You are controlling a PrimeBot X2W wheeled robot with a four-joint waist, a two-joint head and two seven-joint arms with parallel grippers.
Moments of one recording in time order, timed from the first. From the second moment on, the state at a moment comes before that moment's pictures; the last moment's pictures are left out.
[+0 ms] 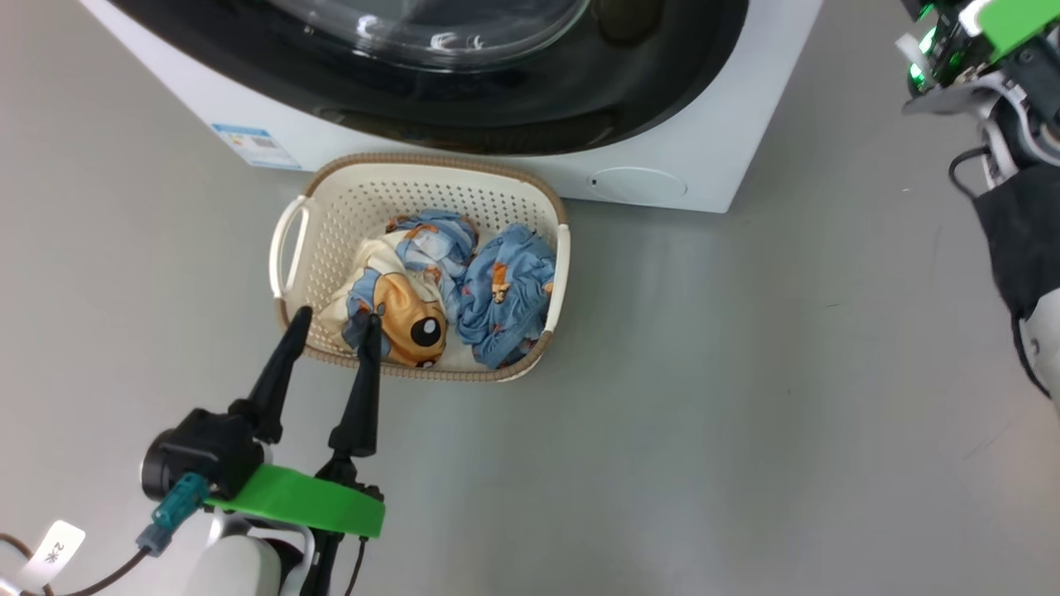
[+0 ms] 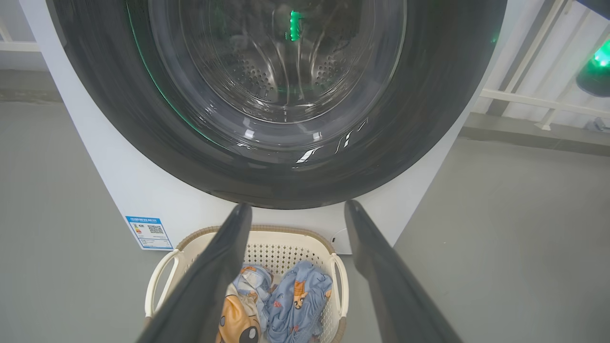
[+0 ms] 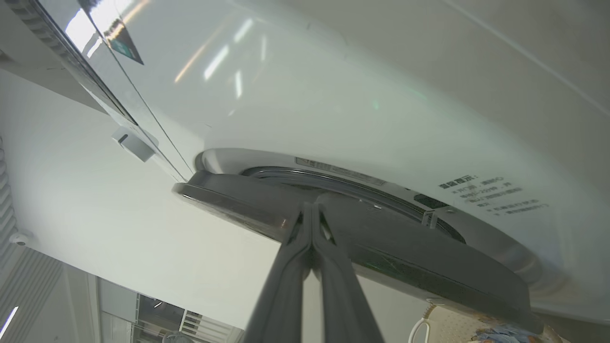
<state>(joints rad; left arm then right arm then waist) -0.23 0.03 -0.16 0.13 -0.26 -0.13 -0.26 -1.08 -0.35 0.27 0.54 1.61 0.13 0.33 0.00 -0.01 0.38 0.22</state>
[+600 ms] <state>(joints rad) -0.28 0.03 -0.22 0.13 -0.31 -0.13 -0.26 -1.25 -0.36 0.28 0.69 1.61 0.13 0.48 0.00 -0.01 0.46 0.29</state>
